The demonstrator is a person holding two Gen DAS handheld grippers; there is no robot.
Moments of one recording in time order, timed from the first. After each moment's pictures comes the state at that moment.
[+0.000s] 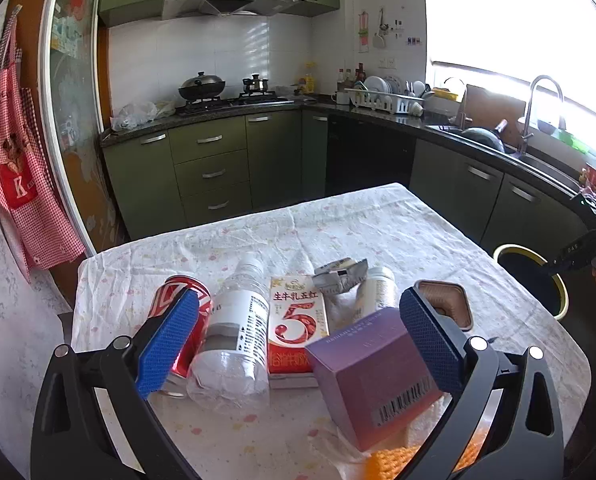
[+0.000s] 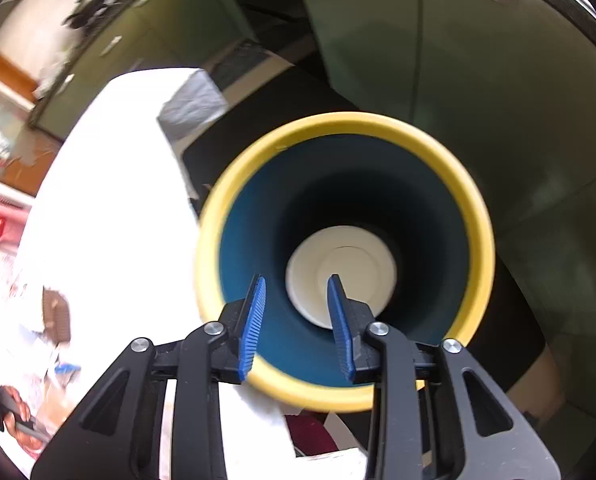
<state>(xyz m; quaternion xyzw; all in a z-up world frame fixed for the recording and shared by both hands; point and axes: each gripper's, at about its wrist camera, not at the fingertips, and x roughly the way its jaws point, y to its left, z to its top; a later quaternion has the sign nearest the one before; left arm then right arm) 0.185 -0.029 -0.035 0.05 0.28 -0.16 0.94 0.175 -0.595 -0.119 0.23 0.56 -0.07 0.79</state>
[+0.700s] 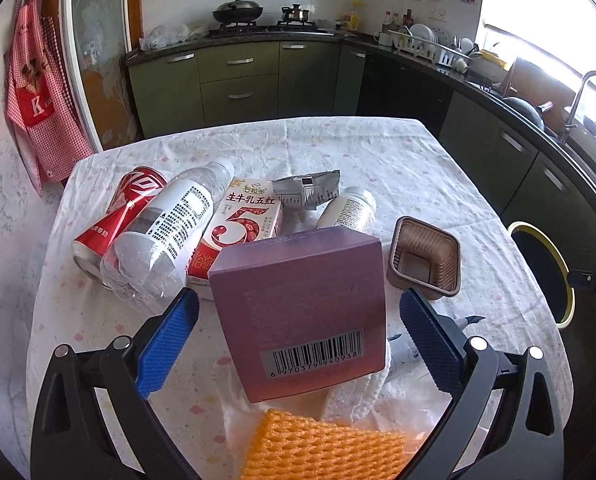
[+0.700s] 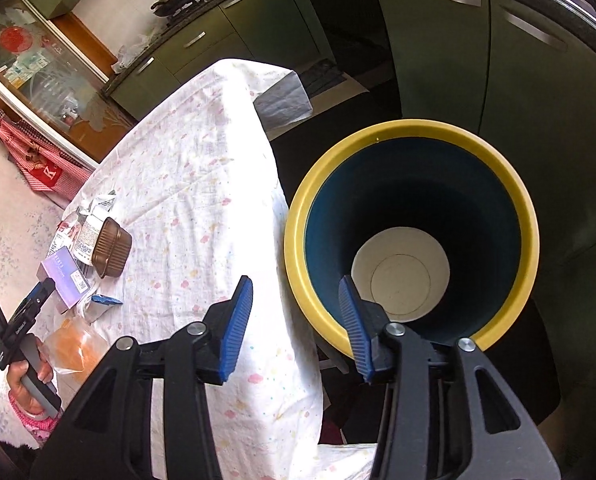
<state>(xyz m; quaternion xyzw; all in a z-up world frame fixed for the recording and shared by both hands) 0.182 -0.087 -0.082 0.00 0.41 -0.08 0.91 0.125 -0.548 -0.098 0.21 0.50 0.03 0.84</state>
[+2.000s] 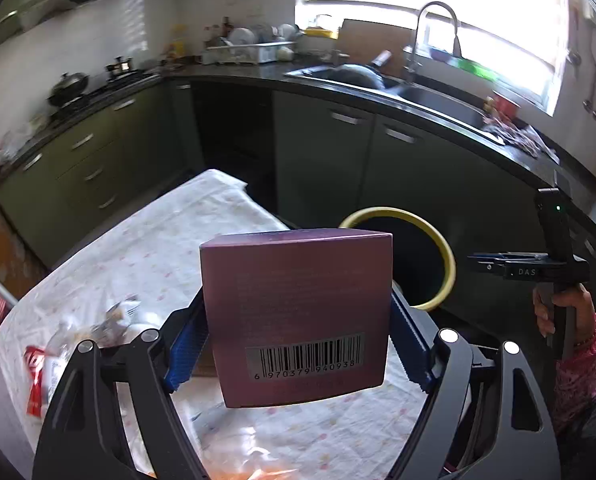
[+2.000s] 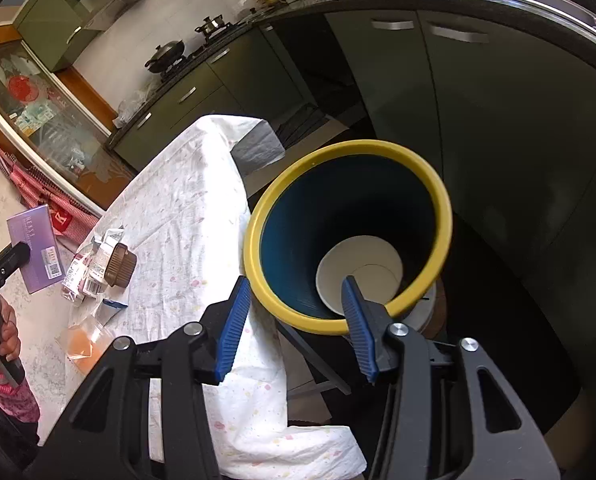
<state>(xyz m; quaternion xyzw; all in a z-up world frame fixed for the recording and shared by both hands) 0.162 -0.279 0.025 0.14 0.37 -0.35 0.85 0.038 -0.613 -0.083 0.26 0.42 0.00 0.87</state>
